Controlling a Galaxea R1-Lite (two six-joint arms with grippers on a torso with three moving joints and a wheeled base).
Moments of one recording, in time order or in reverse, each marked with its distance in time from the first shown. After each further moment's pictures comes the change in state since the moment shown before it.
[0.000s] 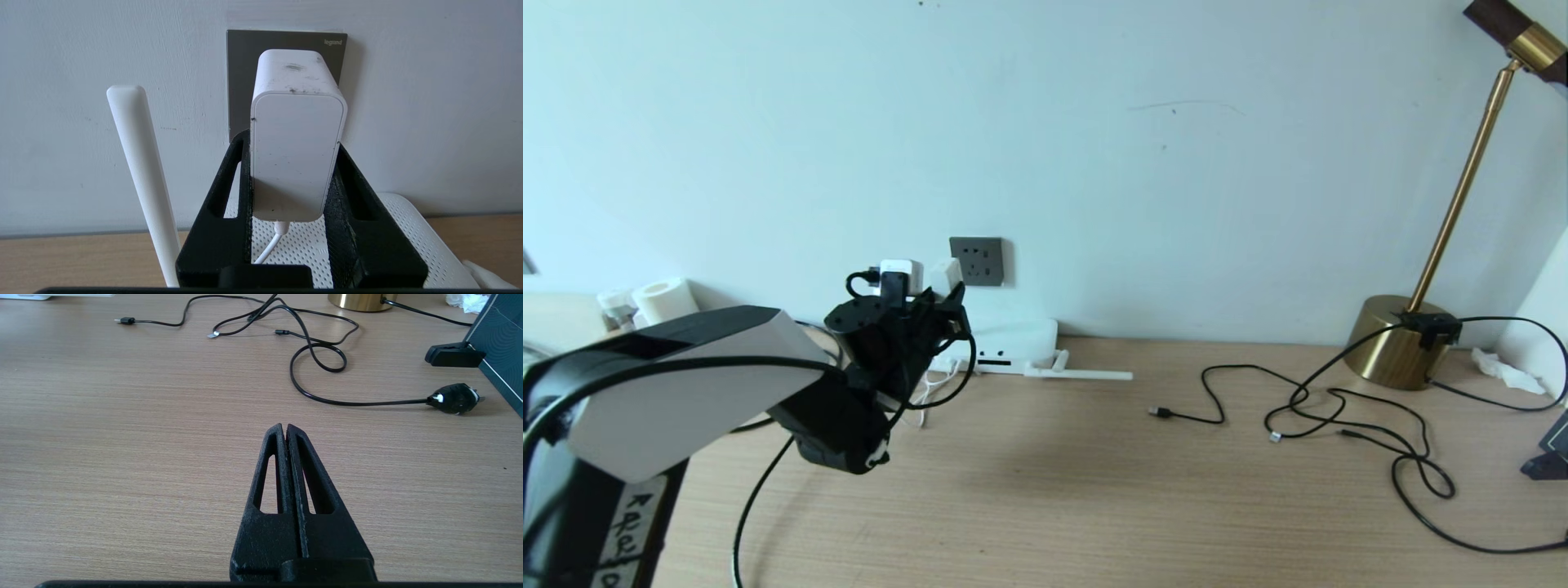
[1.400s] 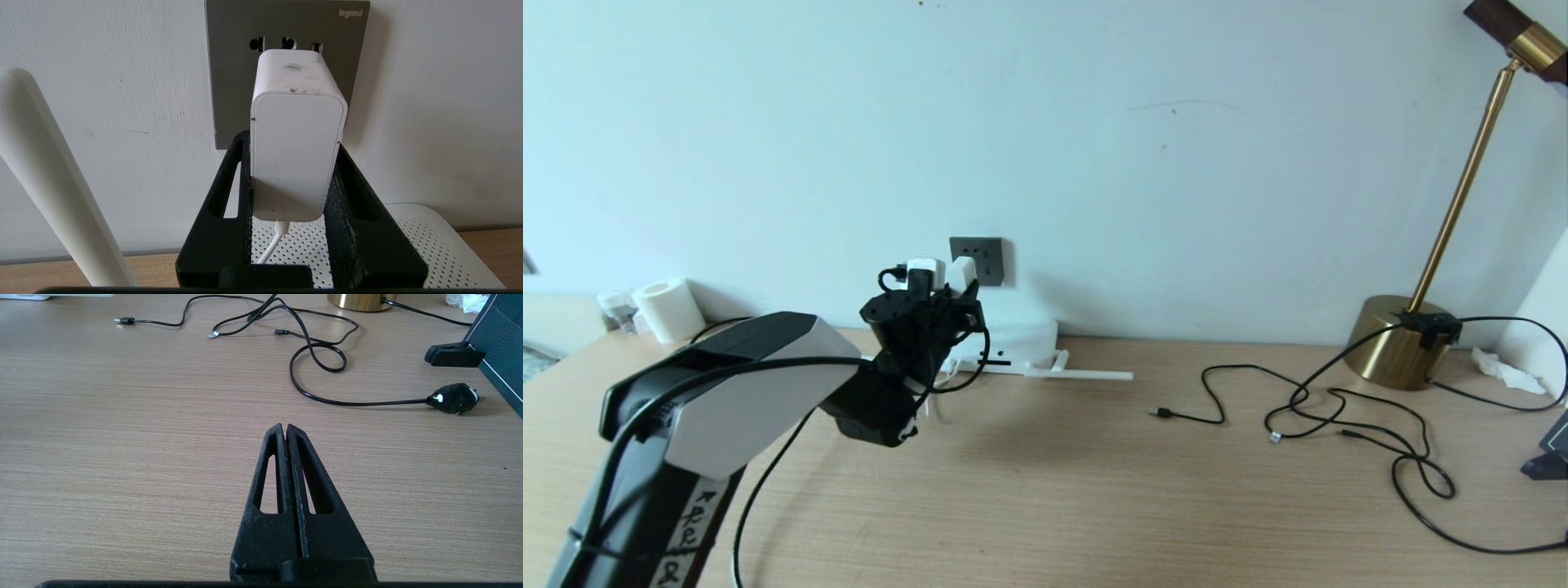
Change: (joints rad) left arm 0.003 0.140 -0.273 0.142 -0.004 0.003; right arm 0.000 0.000 0.000 0.000 0.000 0.000
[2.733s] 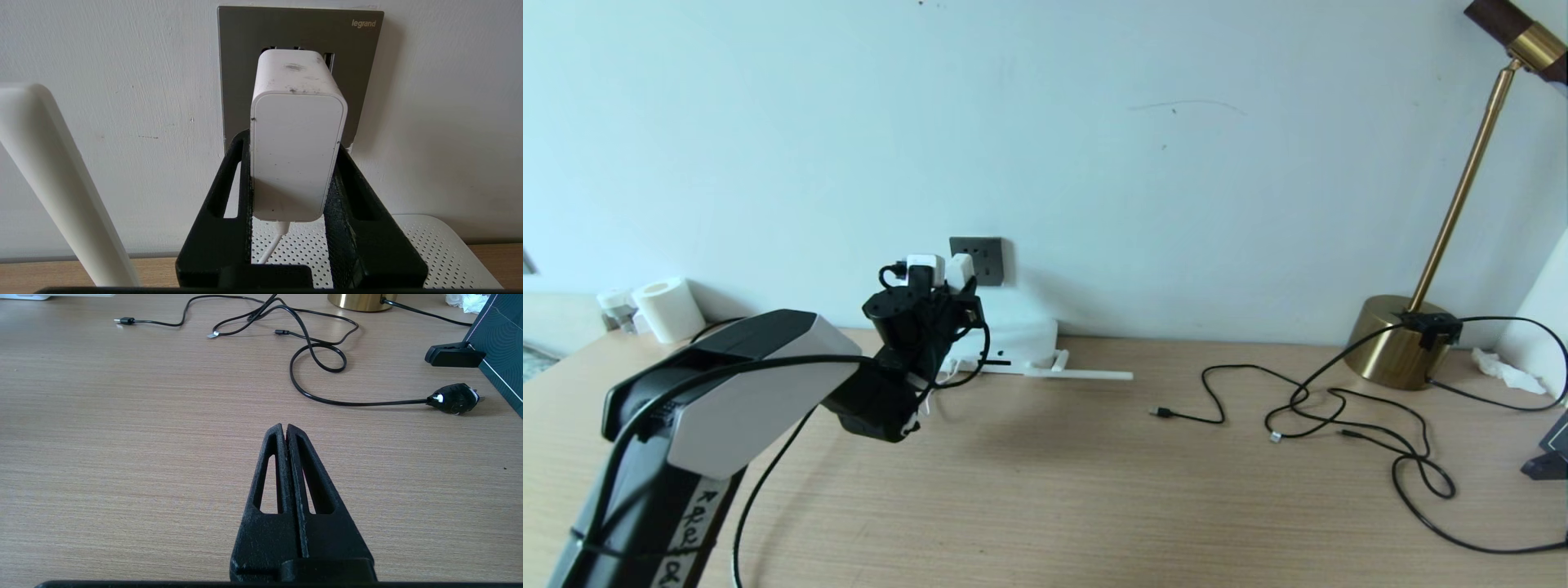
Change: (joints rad) left arm -0.005 0.000 -0.026 0.020 0.039 0.000; right arm 0.000 0.000 0.000 0.000 0.000 0.000
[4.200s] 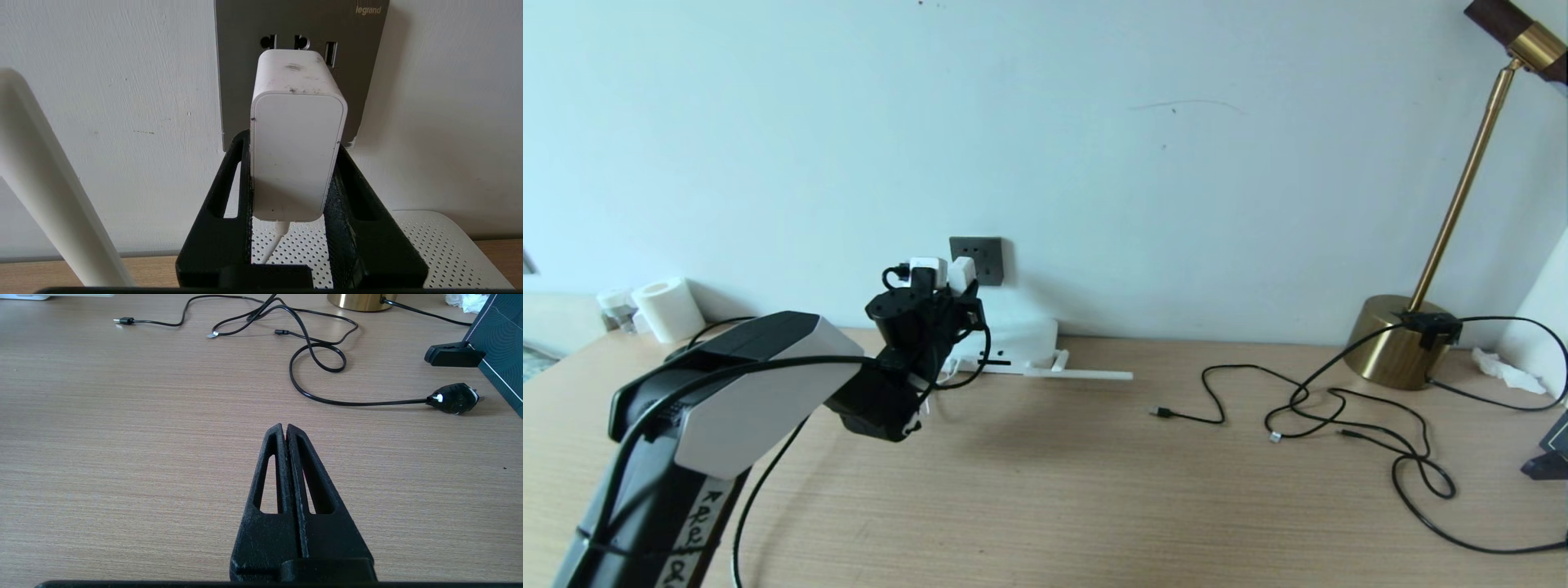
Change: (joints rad) left arm 0.007 0.014 -0.020 0.022 -0.009 0.001; right arm 0.000 0.000 0.000 0.000 0.000 0.000
